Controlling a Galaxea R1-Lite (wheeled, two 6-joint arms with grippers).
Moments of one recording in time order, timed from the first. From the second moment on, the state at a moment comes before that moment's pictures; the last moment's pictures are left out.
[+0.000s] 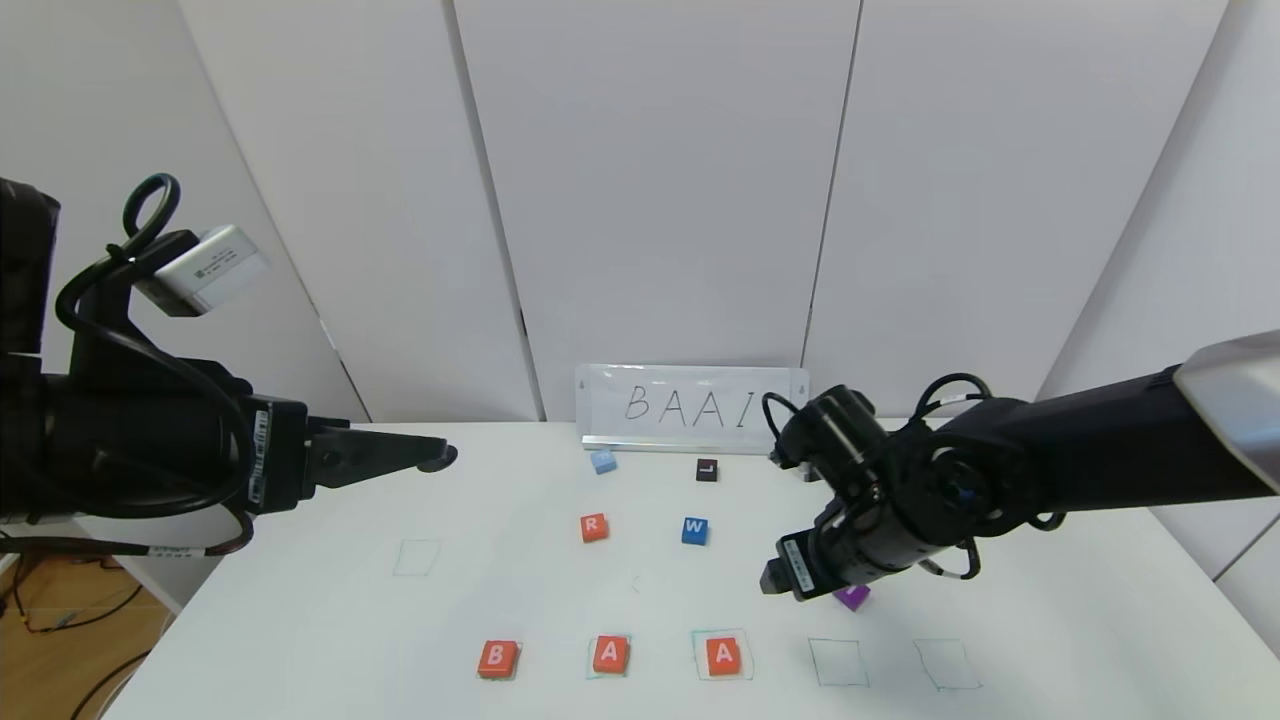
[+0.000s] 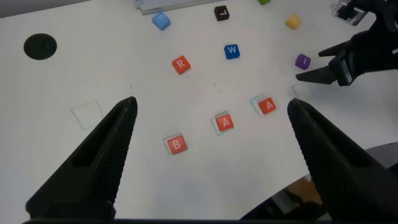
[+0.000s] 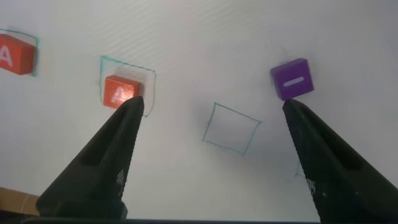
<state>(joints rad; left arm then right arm) -0.17 1.34 -1.05 0.27 -0.29 -0.01 0.59 2.10 -1.35 0.36 -0.07 0.27</state>
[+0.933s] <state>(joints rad) -0.15 1.33 -1.04 0.27 -0.30 0.03 0.36 2.20 -1.33 0.37 0.13 -0.31</state>
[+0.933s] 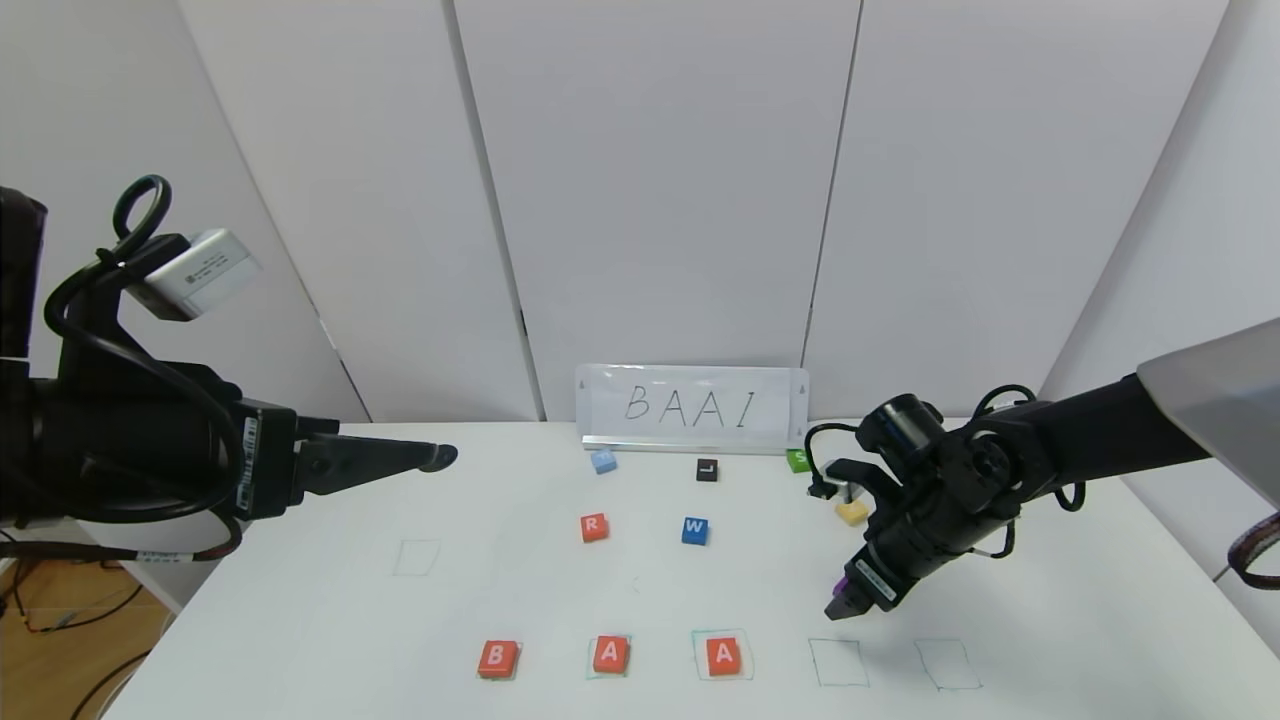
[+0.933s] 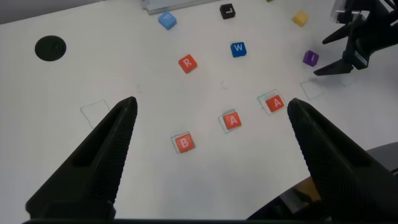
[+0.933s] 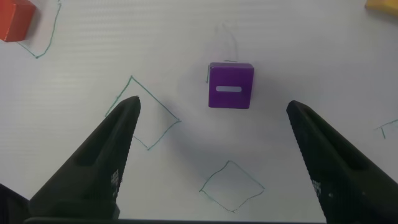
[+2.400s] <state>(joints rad) -0.15 1.33 -1.03 0.27 -0.30 0.04 0.37 2.27 -1.35 0.35 0.13 -0.32</state>
